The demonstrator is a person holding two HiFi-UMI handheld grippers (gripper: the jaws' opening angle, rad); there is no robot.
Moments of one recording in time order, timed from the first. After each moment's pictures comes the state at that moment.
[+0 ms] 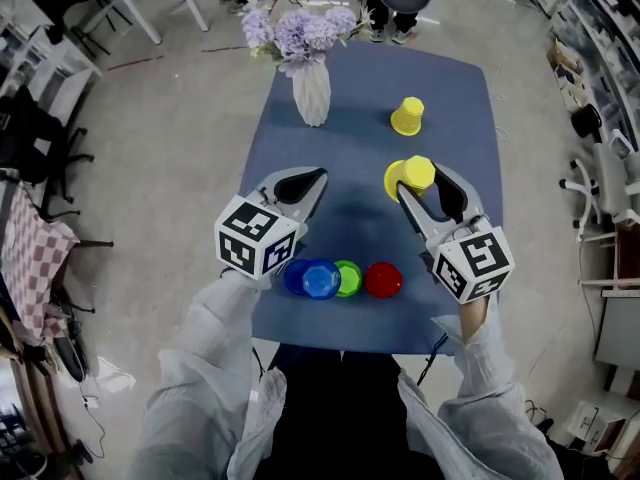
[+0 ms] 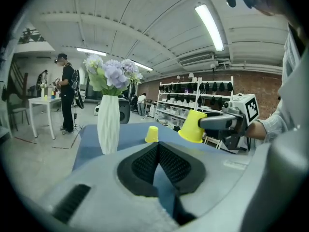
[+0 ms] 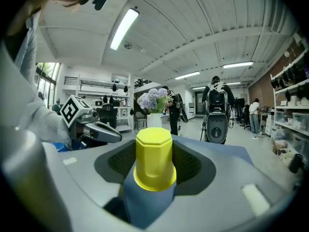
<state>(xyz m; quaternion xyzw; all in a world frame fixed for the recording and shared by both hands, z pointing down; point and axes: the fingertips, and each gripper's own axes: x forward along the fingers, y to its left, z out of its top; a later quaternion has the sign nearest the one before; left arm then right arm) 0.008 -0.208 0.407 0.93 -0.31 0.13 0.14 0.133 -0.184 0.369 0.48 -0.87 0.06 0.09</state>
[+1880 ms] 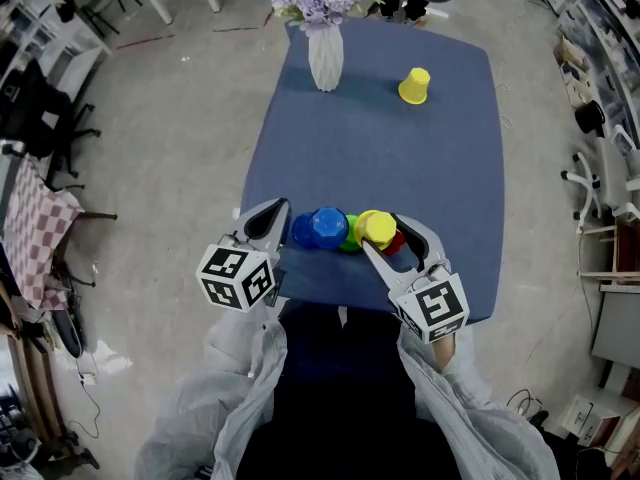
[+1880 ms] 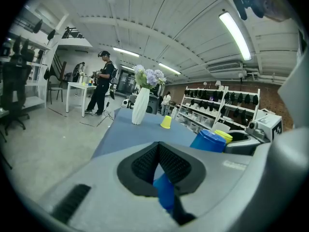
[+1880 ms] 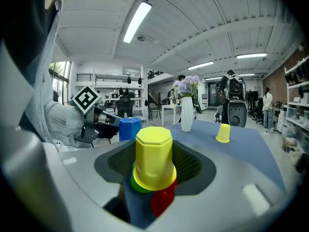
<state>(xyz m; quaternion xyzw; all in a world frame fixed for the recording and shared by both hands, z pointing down) -0.097 -0.084 0.441 0.86 -0.45 0.09 0.24 0.047 -0.029 0.421 0.41 -0.90 0.08 0.15</state>
